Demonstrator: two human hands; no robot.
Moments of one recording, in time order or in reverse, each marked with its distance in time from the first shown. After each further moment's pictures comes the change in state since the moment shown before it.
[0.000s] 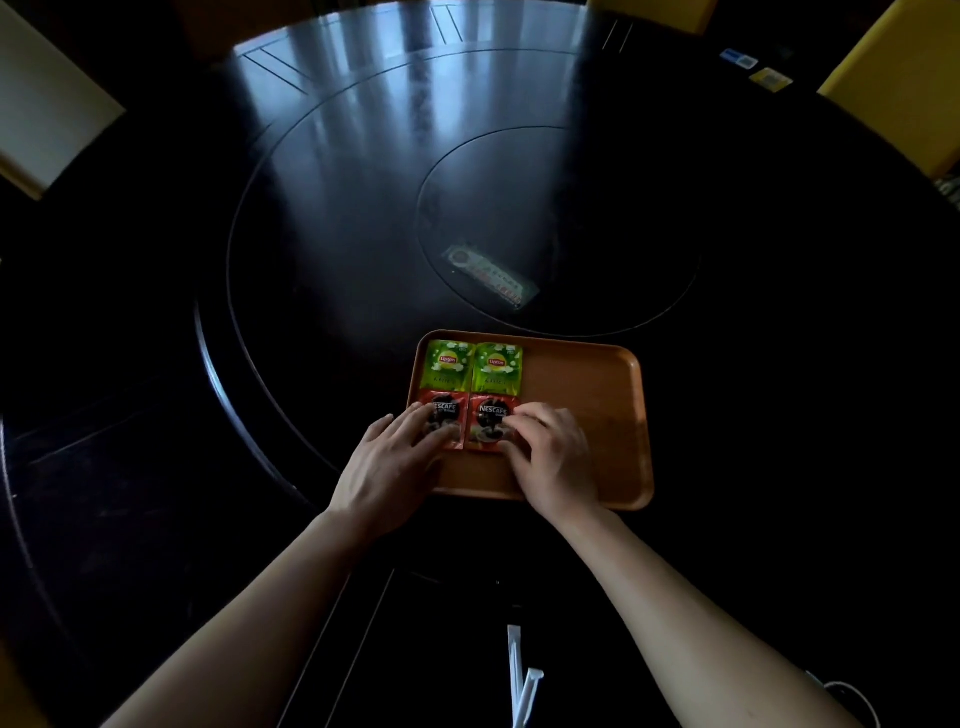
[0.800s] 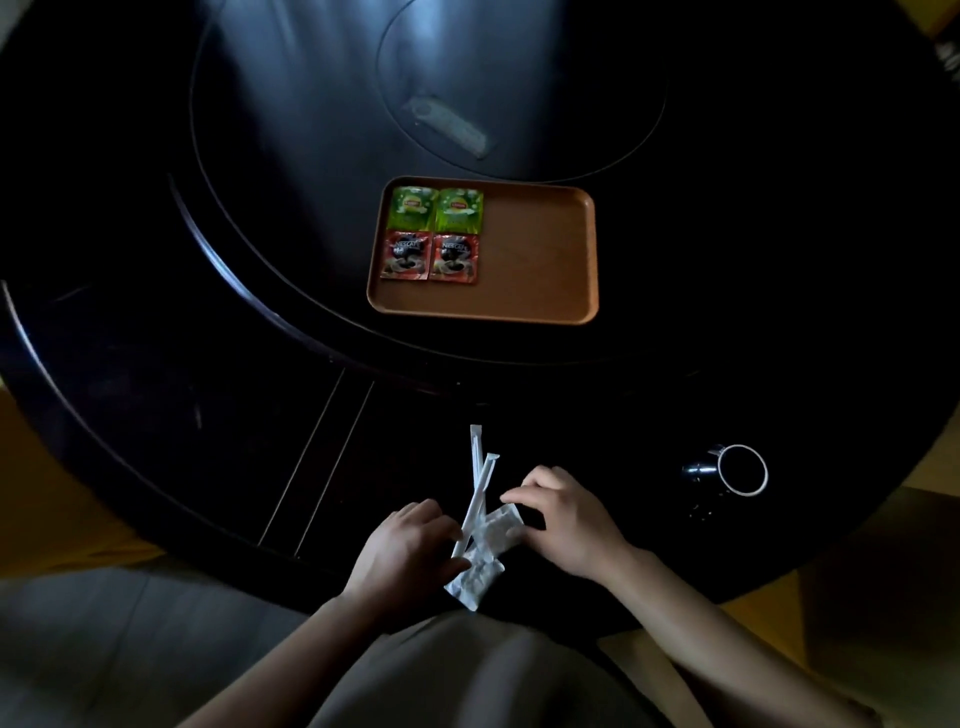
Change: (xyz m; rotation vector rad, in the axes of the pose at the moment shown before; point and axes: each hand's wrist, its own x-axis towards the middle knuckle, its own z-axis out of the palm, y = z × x) left_hand -0.207 0.151 0.054 -0.322 -0.230 -0.122; right_hand -0.237 0.037 -0.025 0.141 -0.514 -0.031
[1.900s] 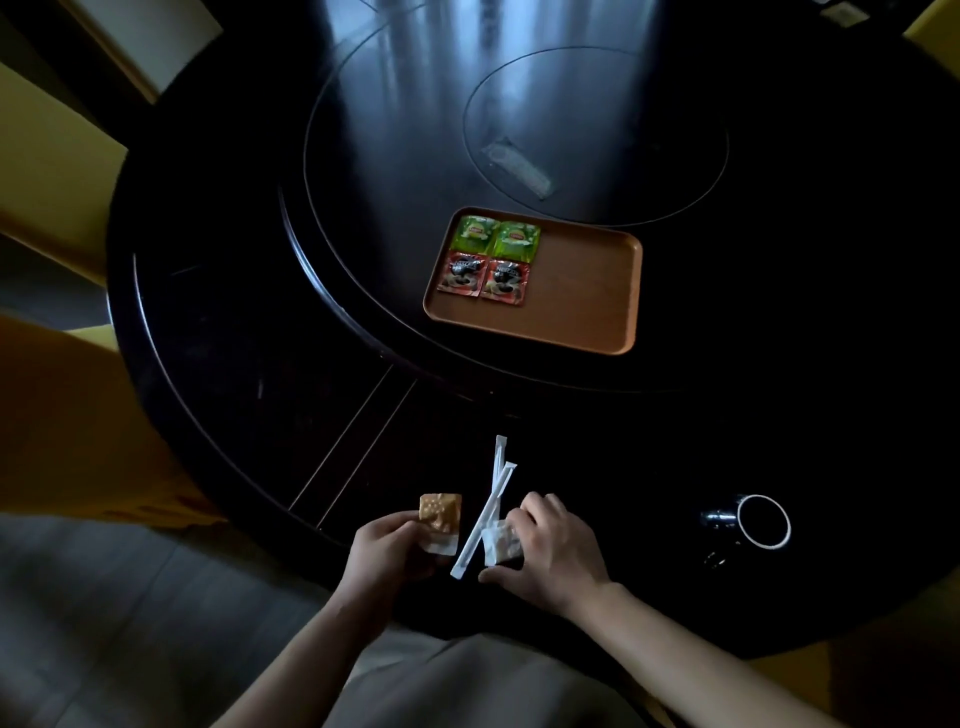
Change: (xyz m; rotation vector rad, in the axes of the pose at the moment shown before) left_hand -0.031 0.015 0.005 -1.233 0.321 -0.818; right_hand -0.005 -0.021 0.024 -0.429 0.051 -0.120
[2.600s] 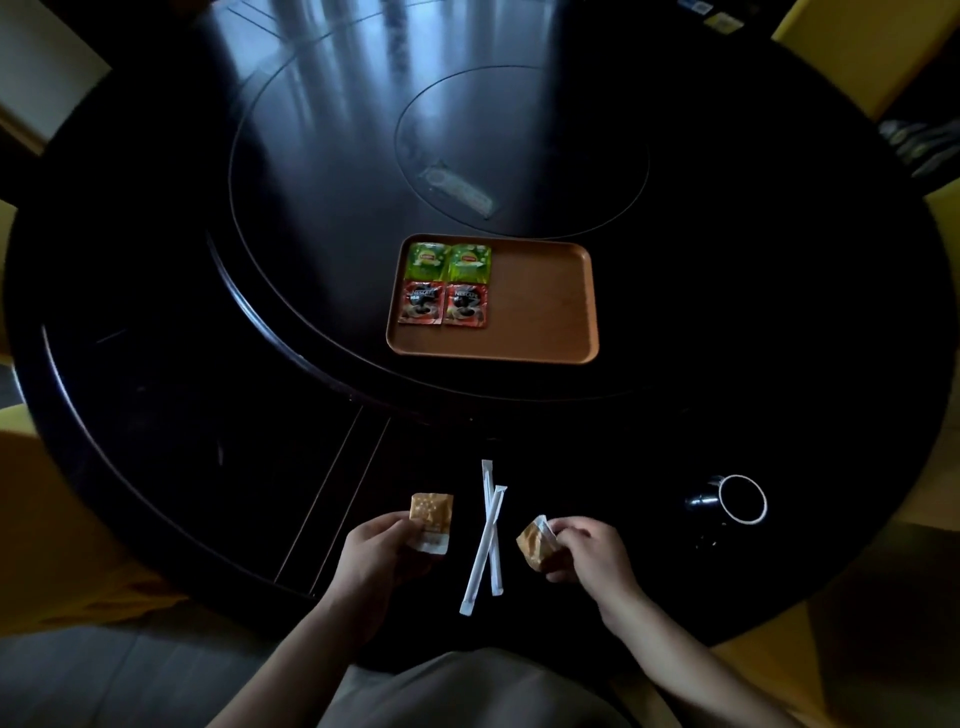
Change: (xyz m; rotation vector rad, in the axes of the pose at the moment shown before) left_hand 0.045 0.036 -0.019 -0.017 -0.196 -0.042; right_hand -0.007 0.013 -0.004 1.253 0.183 0.902
